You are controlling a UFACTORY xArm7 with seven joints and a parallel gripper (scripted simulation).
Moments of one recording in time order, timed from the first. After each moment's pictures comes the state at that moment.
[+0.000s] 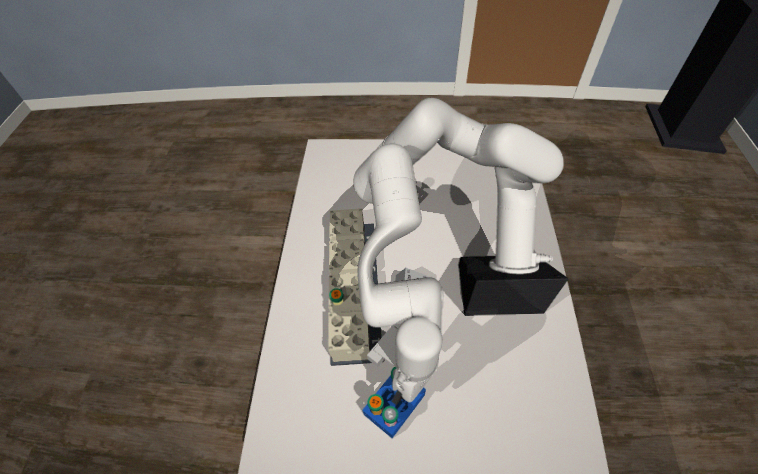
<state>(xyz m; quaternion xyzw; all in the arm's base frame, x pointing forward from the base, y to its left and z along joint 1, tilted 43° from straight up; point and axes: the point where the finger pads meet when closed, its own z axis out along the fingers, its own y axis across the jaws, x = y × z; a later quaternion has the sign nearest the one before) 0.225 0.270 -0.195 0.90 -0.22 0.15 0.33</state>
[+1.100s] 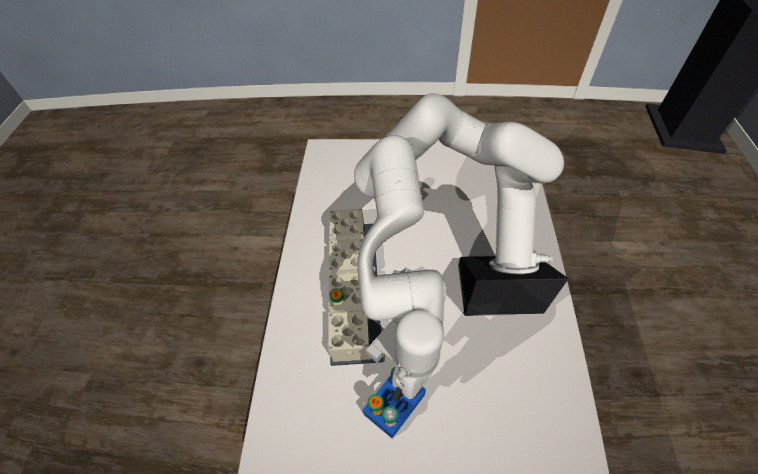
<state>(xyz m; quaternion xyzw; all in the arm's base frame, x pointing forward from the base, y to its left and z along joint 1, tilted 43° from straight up) 0.221 0.288 -0.175 0.90 -0.22 0.15 0.33</state>
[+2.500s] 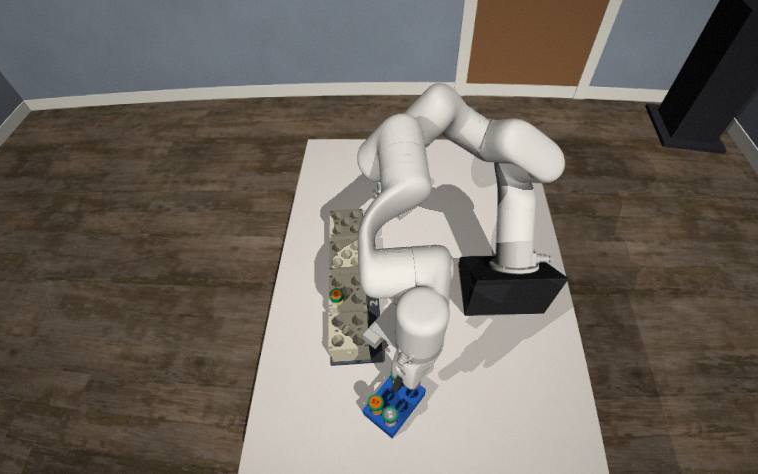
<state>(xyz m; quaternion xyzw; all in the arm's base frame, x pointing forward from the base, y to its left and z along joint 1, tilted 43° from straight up) 0.211 0.338 -0.120 0.90 -0.22 0.15 0.33</state>
